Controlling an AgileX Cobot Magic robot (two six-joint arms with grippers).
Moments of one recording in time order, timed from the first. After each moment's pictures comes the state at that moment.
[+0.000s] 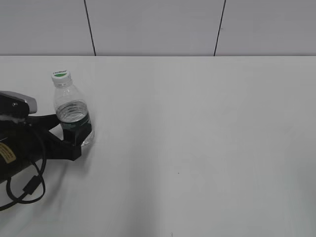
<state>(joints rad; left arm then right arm) -0.26 1.93 -0.33 0.28 -1.21 -0.14 0.00 -0.01 -0.50 0.06 1.10 -0.14</state>
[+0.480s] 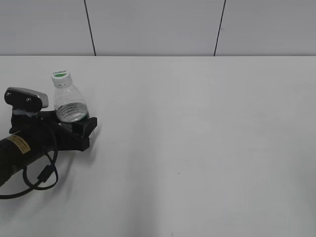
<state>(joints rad) -0.26 2.05 -0.45 0.25 -1.21 -0.14 0.00 -0.01 -0.50 0.06 1.10 -0.14</state>
